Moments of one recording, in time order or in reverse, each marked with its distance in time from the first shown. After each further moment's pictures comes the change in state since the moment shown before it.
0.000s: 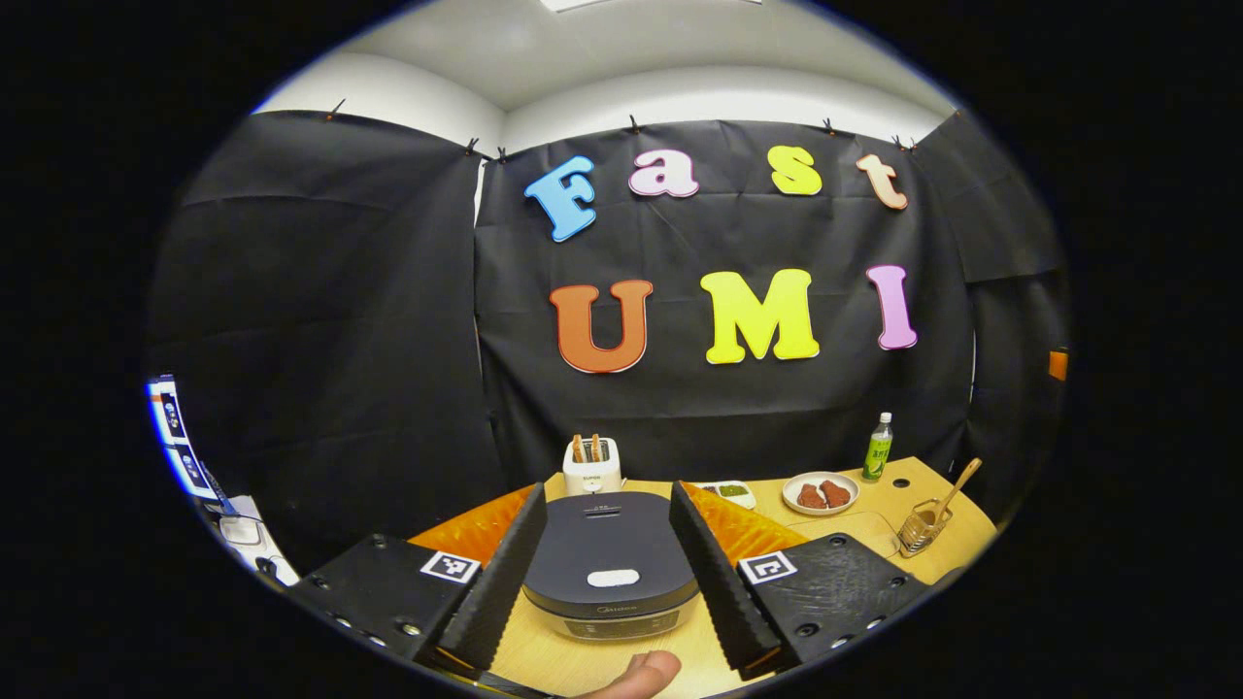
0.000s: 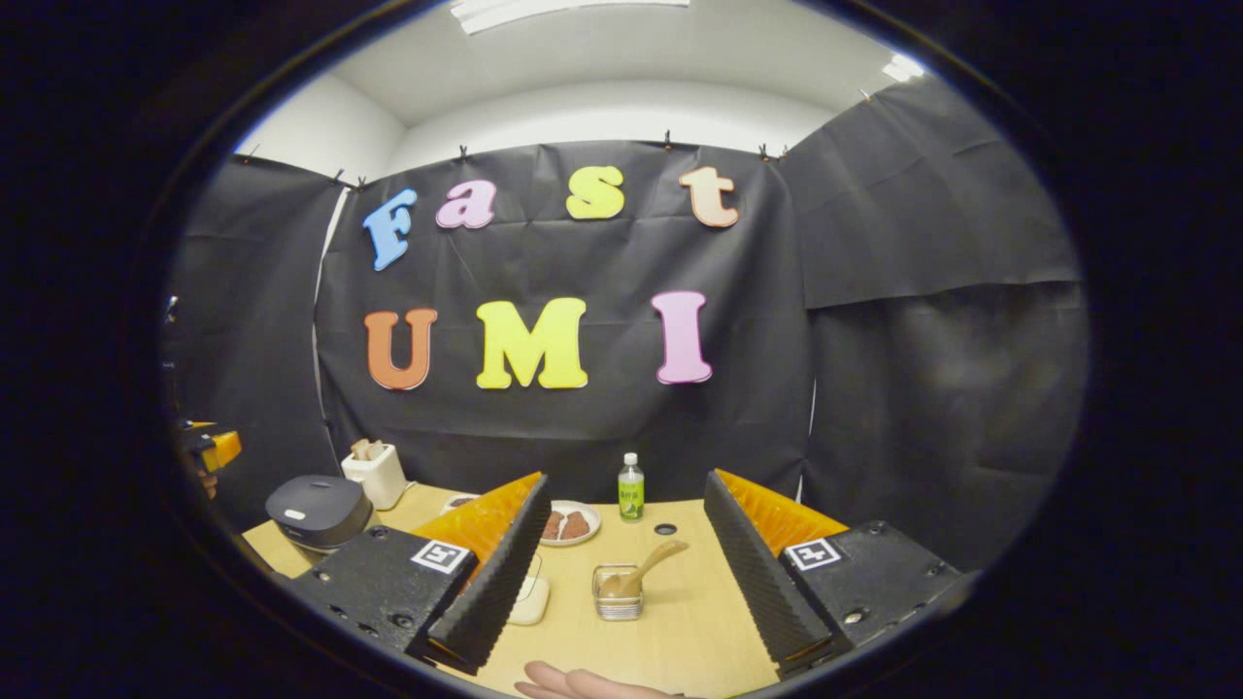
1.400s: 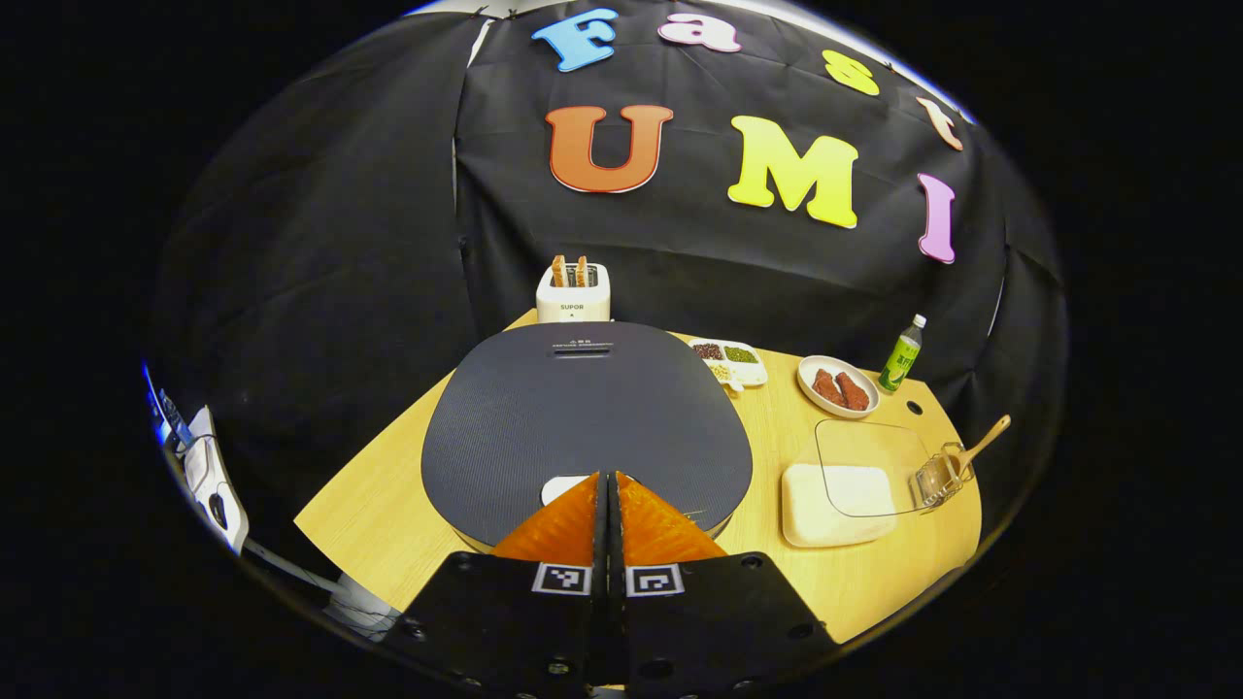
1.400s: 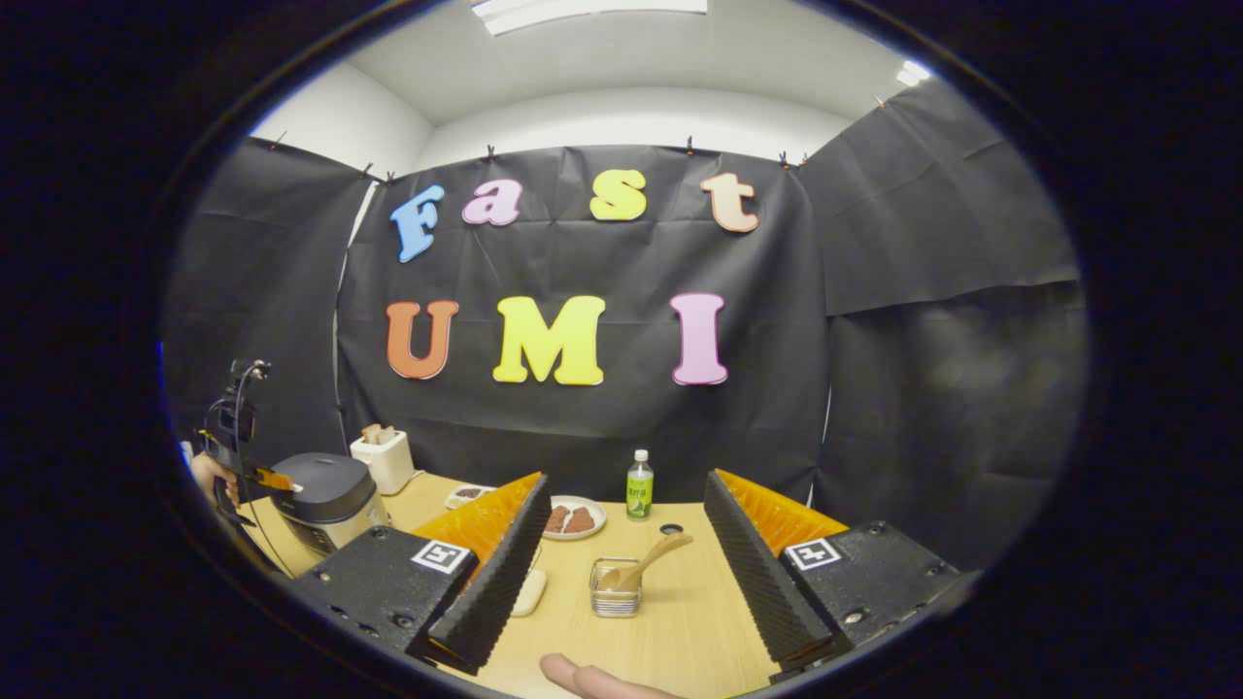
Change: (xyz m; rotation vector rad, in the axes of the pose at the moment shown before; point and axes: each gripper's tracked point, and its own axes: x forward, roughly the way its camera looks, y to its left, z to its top) left arm 0.068 -0.016 -0.152 -0.068 0.485 -0.059; right arm -0.011 -0.007 -0.030 -0.075 -0.037 0.036
